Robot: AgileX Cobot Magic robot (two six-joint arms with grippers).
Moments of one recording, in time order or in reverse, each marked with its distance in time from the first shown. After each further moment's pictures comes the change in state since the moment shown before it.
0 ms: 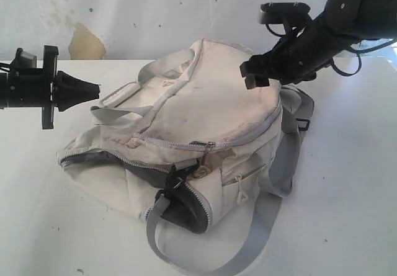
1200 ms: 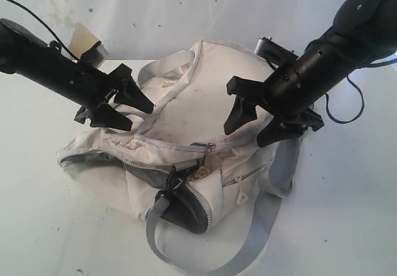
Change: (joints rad) left arm -0.279 0.013 -0.246 0.511 -0.071 -0.263; right arm 0.008 -0.067 0.135 0.339 0.403 0.112
